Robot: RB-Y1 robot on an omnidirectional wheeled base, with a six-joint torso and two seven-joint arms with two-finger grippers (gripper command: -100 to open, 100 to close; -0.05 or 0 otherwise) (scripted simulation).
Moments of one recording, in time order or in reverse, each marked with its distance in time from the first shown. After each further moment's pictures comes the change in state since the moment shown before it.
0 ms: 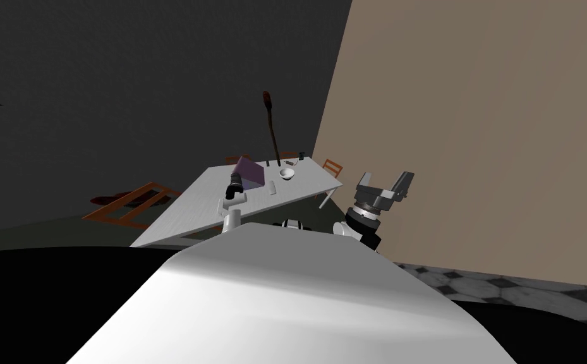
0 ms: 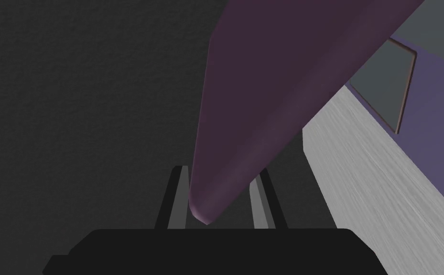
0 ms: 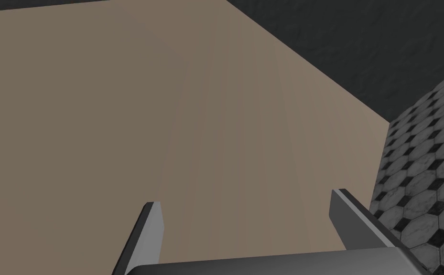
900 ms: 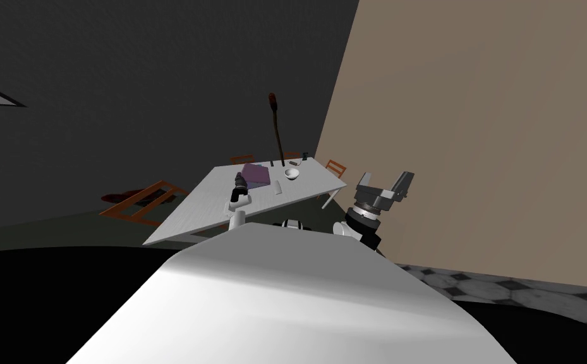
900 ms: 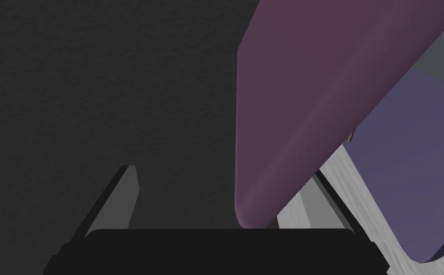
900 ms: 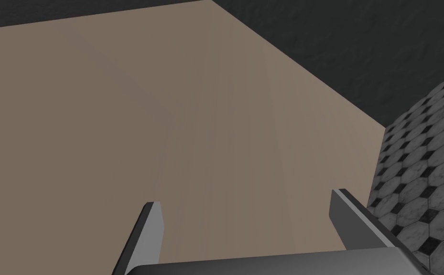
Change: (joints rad) left arm -0.007 -0.062 0.000 0.069 0.088 -0.079 0.088; right arm 0.000 0.000 0.000 0.000 0.000 0.000 0.000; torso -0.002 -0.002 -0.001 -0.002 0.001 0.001
